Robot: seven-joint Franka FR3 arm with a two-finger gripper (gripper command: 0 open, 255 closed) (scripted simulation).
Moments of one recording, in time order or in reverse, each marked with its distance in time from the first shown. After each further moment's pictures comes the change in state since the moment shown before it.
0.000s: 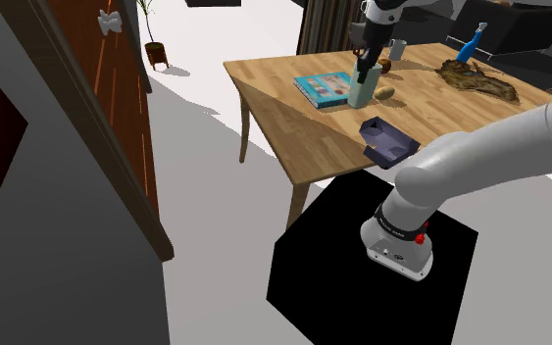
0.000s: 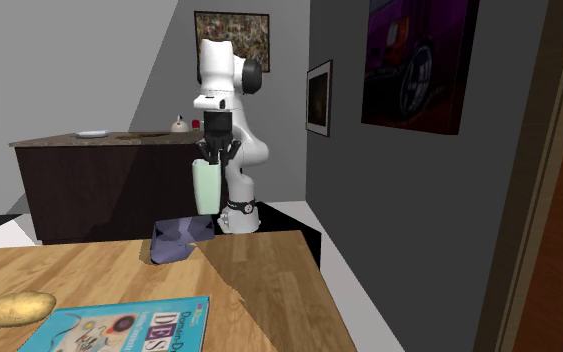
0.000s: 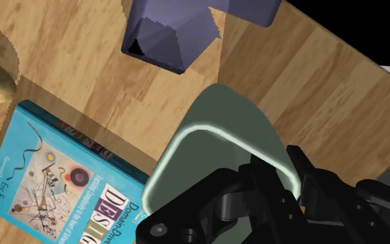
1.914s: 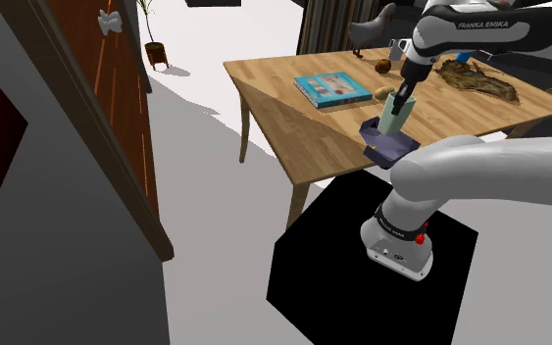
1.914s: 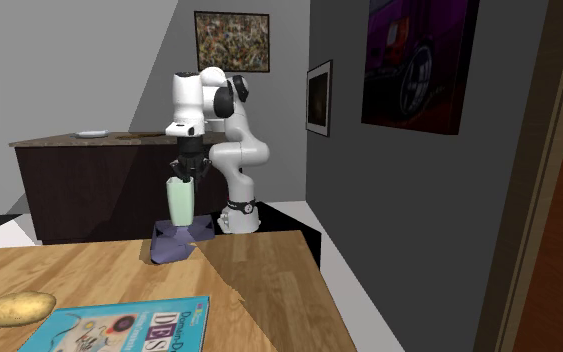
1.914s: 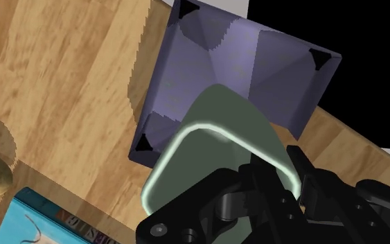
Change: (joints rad) arm -0.169 -0.275 -0.179 -0.313 -0.211 0.065 -0.159
